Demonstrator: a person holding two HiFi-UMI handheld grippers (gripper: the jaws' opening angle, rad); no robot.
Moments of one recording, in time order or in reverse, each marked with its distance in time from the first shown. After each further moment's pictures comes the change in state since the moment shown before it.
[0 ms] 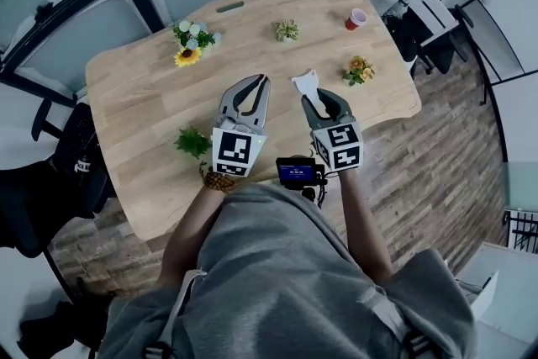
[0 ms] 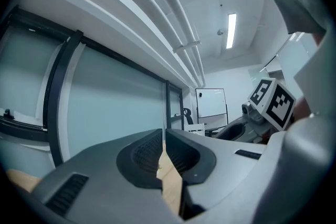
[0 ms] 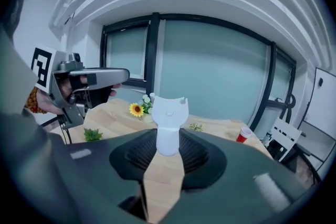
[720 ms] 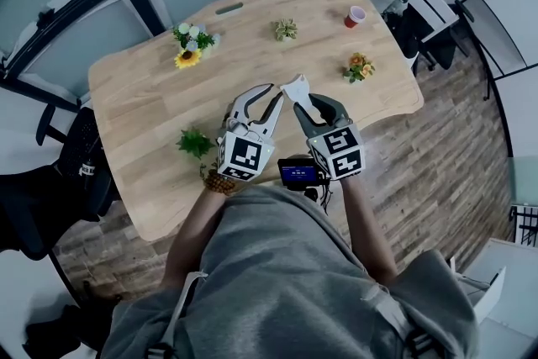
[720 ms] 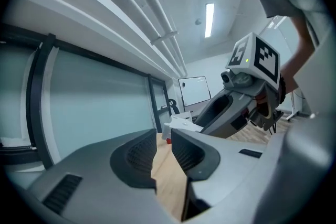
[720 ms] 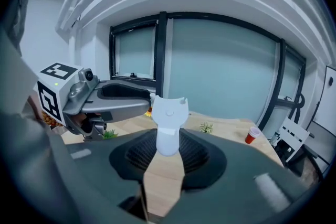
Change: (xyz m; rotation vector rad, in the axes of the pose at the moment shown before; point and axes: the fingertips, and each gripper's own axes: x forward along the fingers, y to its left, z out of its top) left arm -0.002 -0.042 -0.026 0.174 0.084 -0.151; right arm -0.018 0.036 0.014 -0.018 0.033 0.097
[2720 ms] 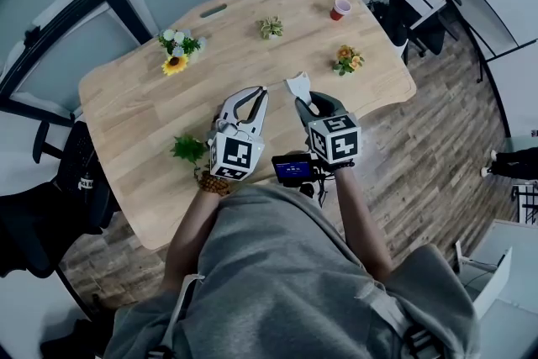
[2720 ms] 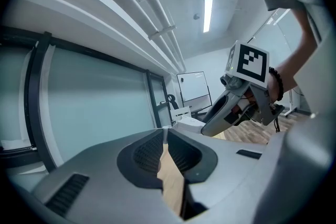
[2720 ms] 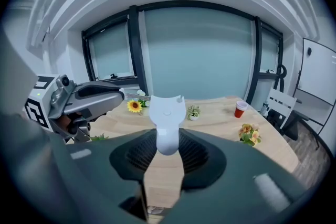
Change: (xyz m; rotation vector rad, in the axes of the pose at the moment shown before) left arm 0.006 0.002 -0.015 0.027 0.052 -0.010; right arm 0.003 -0.040 -0.040 0.247 0.089 -0.114
